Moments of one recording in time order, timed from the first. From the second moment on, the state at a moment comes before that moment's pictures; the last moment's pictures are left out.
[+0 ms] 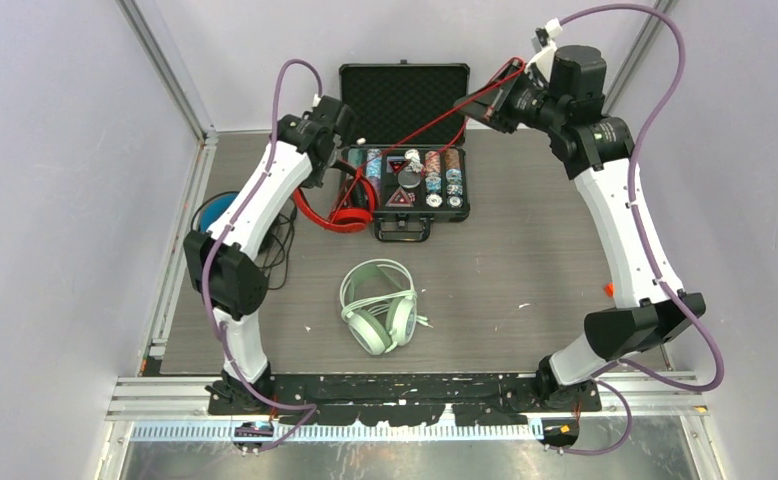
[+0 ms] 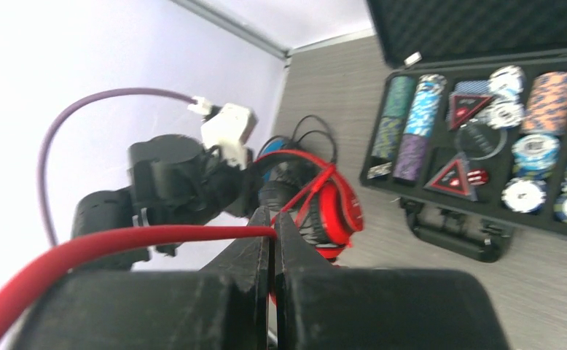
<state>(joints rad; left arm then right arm) -0.44 1.88 2.01 -1.24 -0.61 -0.05 0.21 1.54 1.91 -0.61 -0.45 0.77</state>
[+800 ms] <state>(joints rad) -0.32 1.88 2.01 -1.21 -0.53 -0.27 0.79 1.46 1.68 -0.37 -0.24 1.15</state>
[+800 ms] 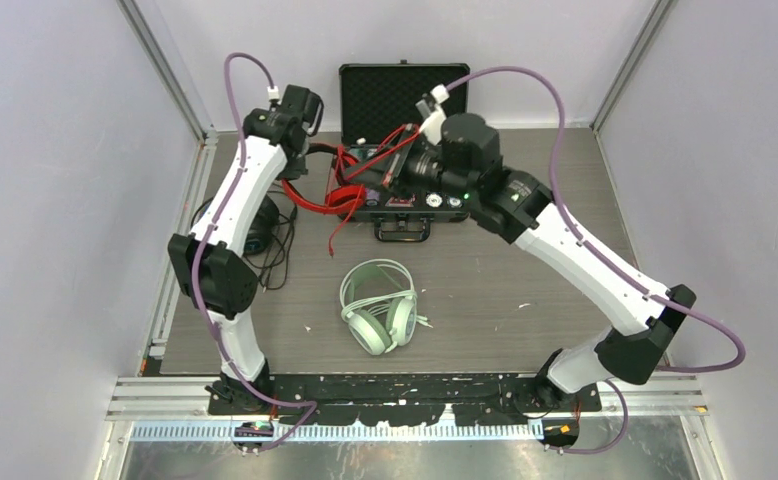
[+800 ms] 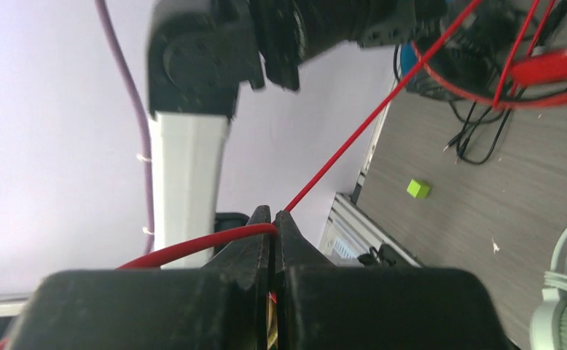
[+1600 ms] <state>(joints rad) -0.13 1.71 1.99 -1.11 -0.09 -0.52 1.13 1.40 1.33 -0.26 0.12 1.04</state>
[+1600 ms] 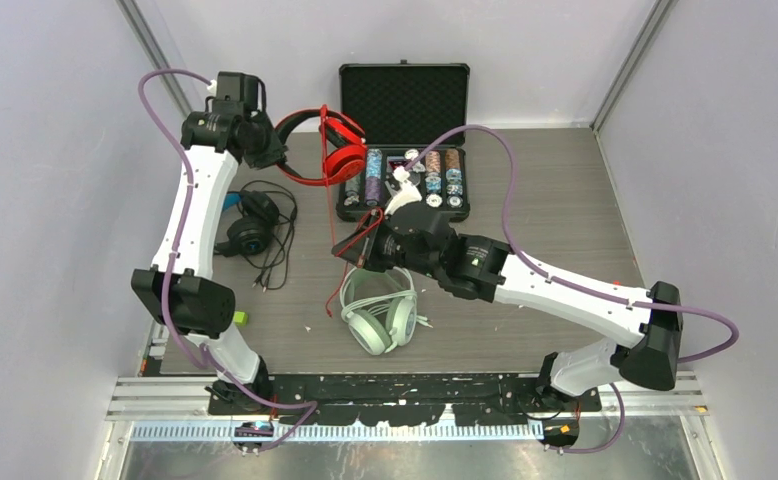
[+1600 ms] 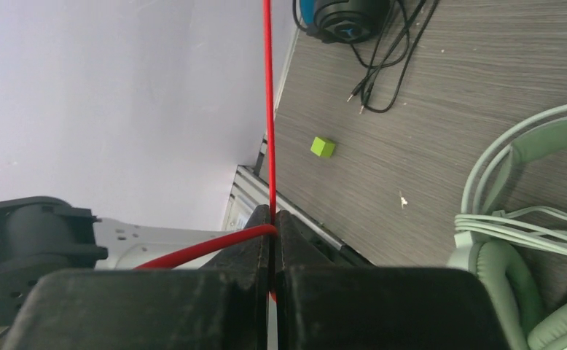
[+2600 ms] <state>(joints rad) -0.10 1.53 1.81 -0.84 0.13 -0.75 1.15 1.28 1.11 -0.05 0.40 0.98</state>
